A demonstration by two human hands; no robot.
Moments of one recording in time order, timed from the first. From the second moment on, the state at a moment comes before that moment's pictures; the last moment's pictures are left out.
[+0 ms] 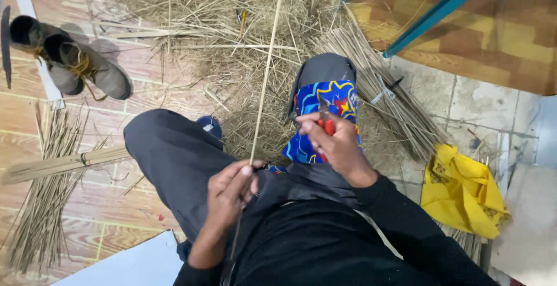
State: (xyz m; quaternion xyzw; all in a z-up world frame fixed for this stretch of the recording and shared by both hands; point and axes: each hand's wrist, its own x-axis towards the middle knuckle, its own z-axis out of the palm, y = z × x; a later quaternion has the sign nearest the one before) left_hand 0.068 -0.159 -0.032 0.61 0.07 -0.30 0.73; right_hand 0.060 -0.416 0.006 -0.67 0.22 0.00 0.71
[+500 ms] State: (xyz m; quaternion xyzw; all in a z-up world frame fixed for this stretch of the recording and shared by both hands) left_hand 0.100 -0.236 -0.015 0.71 -0.11 -0.10 0.69; right_hand 0.096 -0.397 -0.026 -0.54 0.20 -0.03 0.82
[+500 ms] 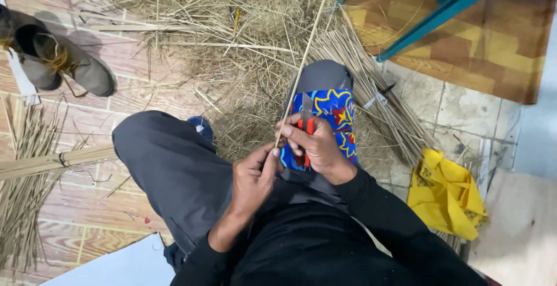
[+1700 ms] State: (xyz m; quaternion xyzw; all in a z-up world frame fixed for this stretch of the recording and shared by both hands) left_hand 0.055 -0.204 -0.026 0.84 -0.25 0.01 0.49; right_hand 0.149 -0.525 0.008 -0.37 0.09 -0.17 0.91
